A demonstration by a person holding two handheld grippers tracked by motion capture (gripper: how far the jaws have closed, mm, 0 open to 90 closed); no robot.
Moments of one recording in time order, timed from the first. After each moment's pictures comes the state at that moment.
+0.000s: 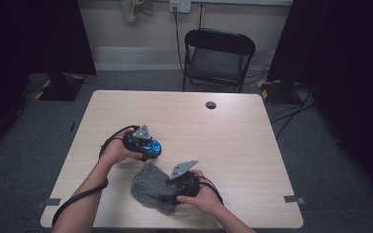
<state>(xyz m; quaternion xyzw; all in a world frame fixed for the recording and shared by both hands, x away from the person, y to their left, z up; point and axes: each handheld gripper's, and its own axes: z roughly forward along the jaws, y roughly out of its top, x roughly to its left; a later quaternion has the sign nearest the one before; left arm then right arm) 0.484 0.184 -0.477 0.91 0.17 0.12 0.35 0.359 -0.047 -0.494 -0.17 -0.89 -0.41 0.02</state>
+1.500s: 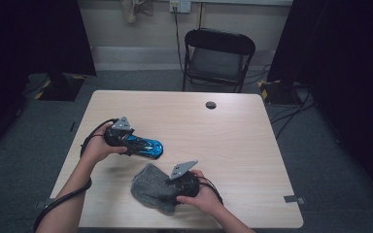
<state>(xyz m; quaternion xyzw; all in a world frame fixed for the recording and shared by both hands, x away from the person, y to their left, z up) 0.478 0.239 -0.447 0.88 0.26 0.14 0.37 0.358 -0.046 -0.494 -0.17 -0.89 -0.41 0.02</state>
